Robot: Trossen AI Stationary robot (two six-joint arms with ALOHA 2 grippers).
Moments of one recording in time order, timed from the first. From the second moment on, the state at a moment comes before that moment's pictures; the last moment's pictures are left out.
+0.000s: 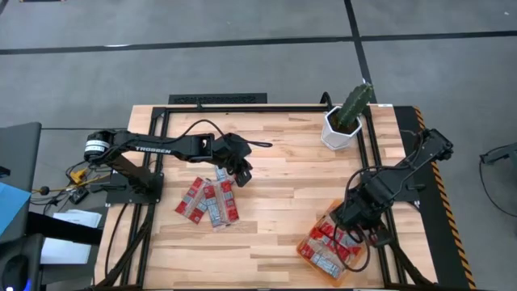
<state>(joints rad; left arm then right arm) 0.10 1.51 1.08 -0.30 -0.06 -0.41 0.62 1.43 1.40 -1.57 -0.41 0.35</state>
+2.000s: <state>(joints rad) 0.10 1.62 1.08 -0.28 0.05 -0.45 0.70 1.64 1.36 -1.17 -0.15 0.68</state>
